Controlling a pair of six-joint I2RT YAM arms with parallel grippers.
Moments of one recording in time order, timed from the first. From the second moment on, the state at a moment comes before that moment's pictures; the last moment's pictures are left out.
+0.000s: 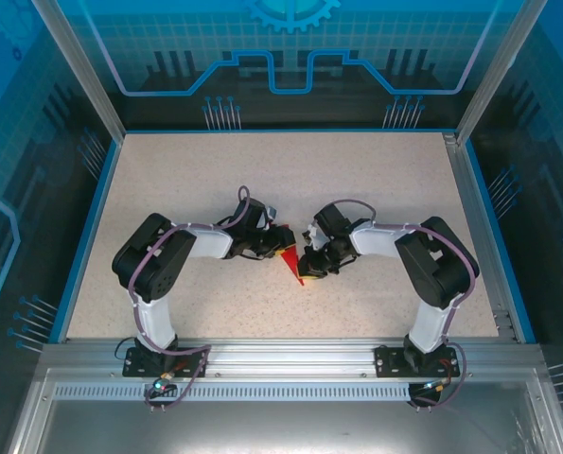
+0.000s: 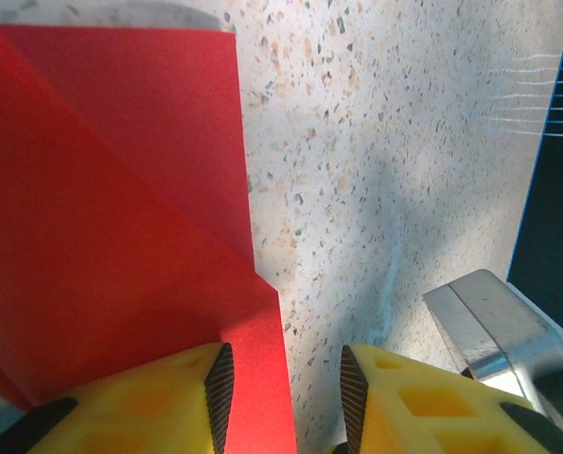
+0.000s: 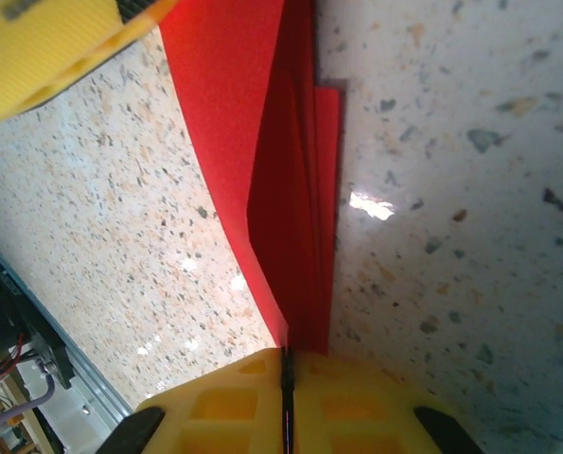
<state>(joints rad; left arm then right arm) -0.50 1.88 0.87 0.20 0.52 -0.97 0.57 1.81 0.92 -0.39 -0.62 0.54</state>
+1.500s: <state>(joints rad) -0.49 1.88 0.87 0.19 0.53 -0.97 0.57 1.79 0.91 -0.45 -0.62 0.52</state>
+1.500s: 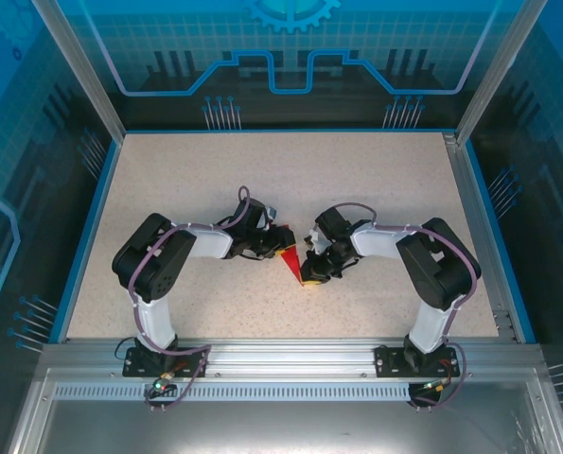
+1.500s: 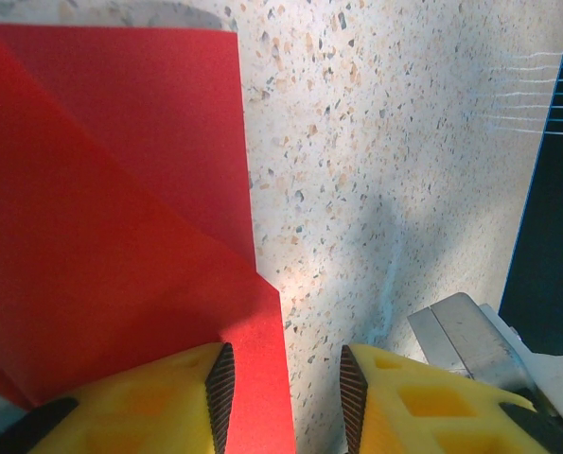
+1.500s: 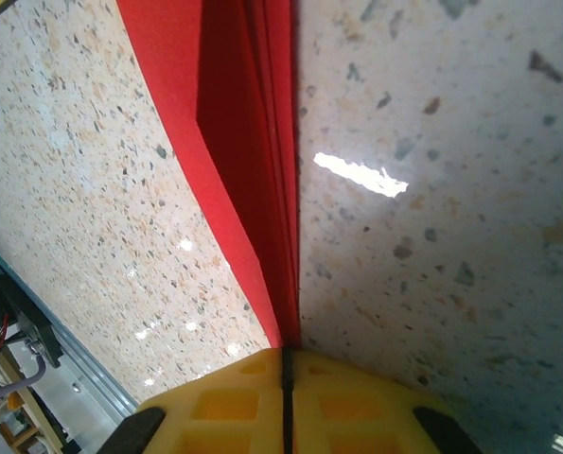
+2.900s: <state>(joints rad) -0.49 1.88 0.87 0.19 0.53 -0.97 0.58 1.80 0.81 -0.04 -0.64 0.74</state>
